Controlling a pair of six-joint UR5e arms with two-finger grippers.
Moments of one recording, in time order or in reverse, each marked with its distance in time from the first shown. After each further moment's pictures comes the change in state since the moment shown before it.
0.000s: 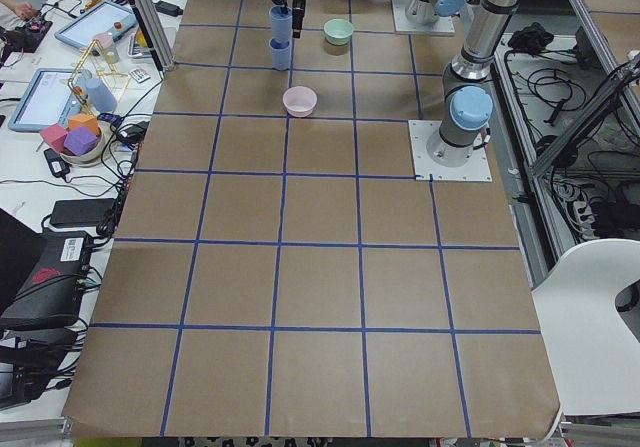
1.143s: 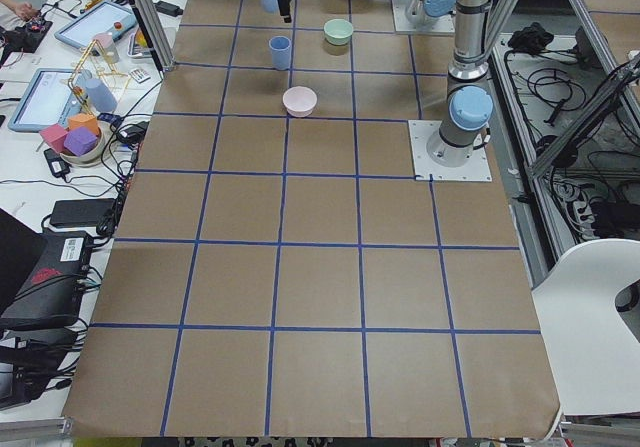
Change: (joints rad) left arm -0.072 -0.200 0.287 -0.340 -0.126 -0.152; right arm -0.181 -0.025 -0.056 0.095 0.000 -0.288
